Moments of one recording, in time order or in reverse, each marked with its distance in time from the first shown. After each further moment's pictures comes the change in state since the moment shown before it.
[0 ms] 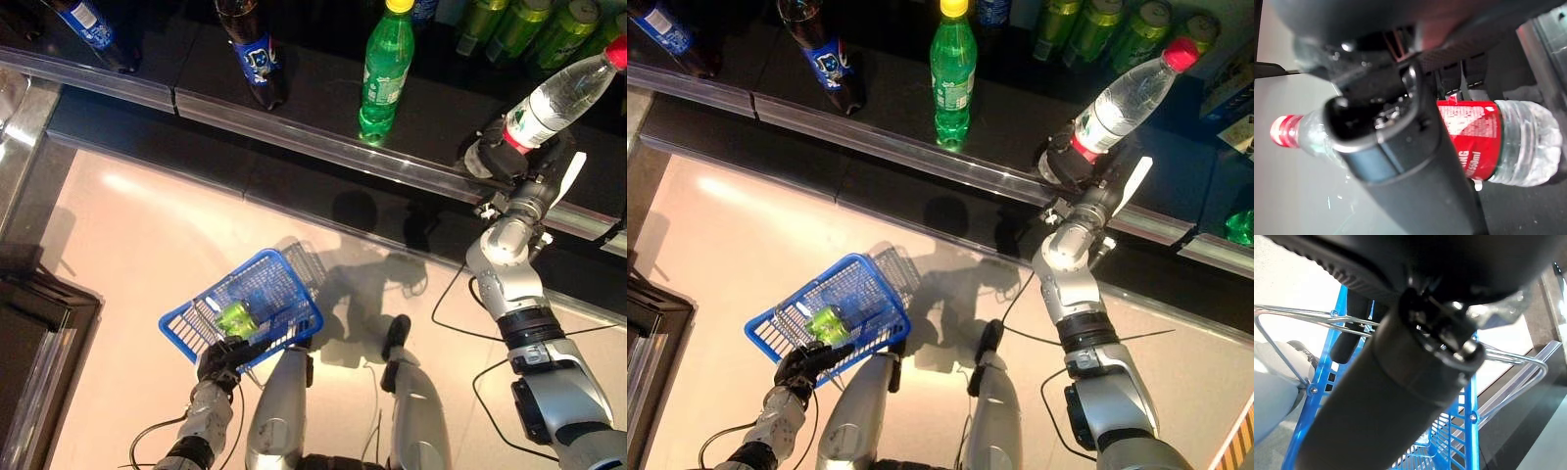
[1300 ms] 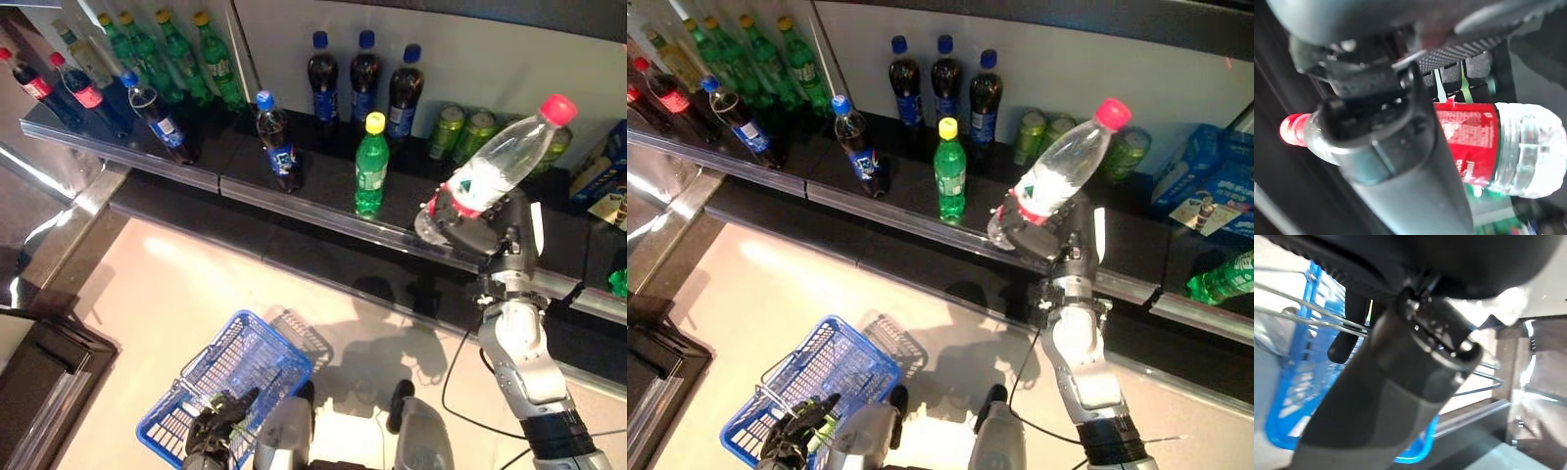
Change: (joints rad) left arm 0.334 -0.123 0.251 -0.170 -0.061 -0.011 -0.070; right arm 0.587 -0.022 -0.029 -0.633 -0.031 0.031 0.518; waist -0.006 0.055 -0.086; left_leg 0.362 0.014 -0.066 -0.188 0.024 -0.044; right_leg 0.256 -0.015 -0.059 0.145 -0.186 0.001
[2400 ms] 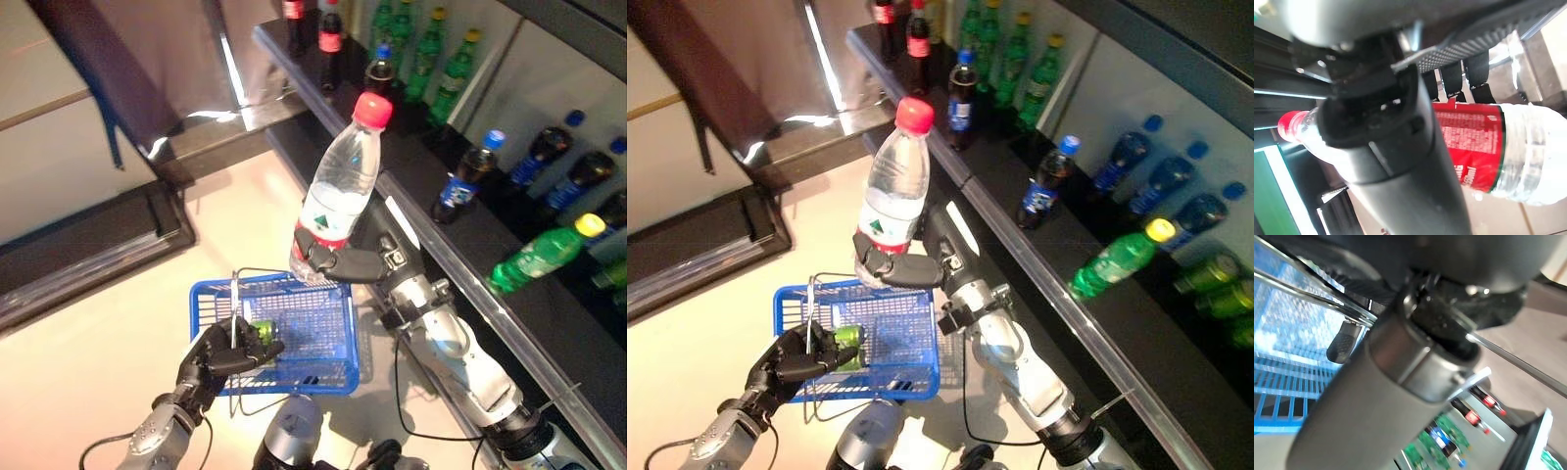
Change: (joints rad) left arm 0.143 0.355 -0.066 -0.837 0.089 0.258 -0.379; right arm -0.162 0.087 0.396 -0.140 -0.009 0.043 0.004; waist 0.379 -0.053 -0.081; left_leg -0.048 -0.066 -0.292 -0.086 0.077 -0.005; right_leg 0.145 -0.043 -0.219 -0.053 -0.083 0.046
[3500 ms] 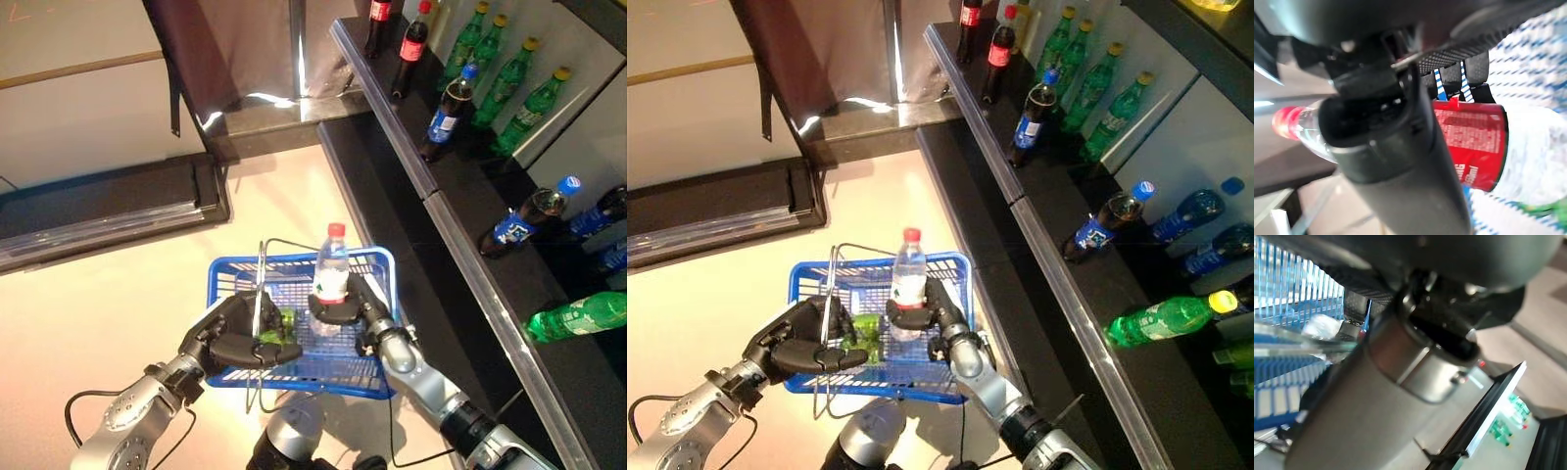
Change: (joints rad) left arm -0.047 0.129 0.013 -0.177 -0.069 0.069 -0.220; right arm -0.009 0.150 0.160 0.660 -0.165 0.133 -0.084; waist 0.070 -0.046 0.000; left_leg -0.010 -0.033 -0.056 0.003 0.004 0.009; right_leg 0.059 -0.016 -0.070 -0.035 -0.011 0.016
